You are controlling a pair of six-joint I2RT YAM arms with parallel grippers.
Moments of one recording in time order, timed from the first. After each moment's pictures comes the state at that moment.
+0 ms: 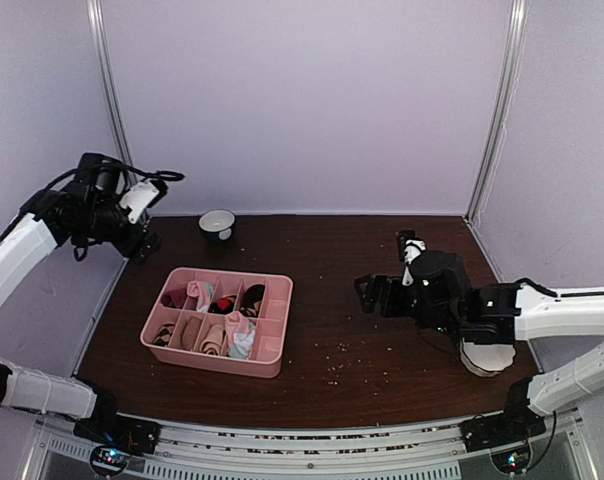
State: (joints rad) left arm -0.33 1.18 1.27 -0.86 -0.19 0.46; right arm 1.02 1.20 0.74 -0.04 0.49 0.67
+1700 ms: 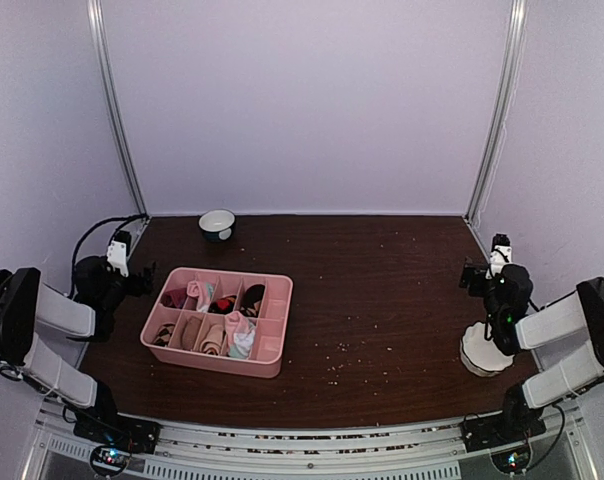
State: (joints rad) left arm 0.10 1.42 0.31 0.94 0.13 0.19; right arm 0.10 1.36 0.22 1.03 0.35 0.01
